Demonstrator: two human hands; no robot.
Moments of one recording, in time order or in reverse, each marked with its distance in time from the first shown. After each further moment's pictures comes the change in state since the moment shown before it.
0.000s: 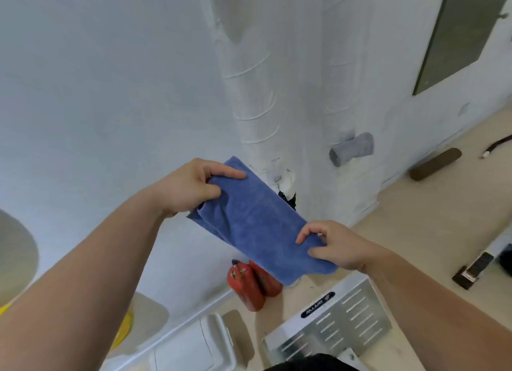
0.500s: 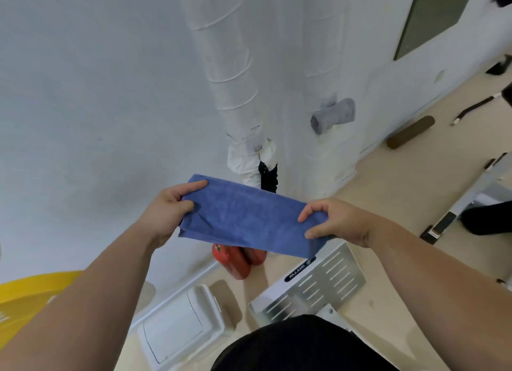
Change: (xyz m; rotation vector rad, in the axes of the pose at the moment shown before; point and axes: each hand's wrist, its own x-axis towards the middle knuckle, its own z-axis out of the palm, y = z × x) left_hand 0.001 -0.116 0.080 -0.481 0.187 -0.222; right_hand -0.022 0.036 -0.007 0.298 -0.024 0.274
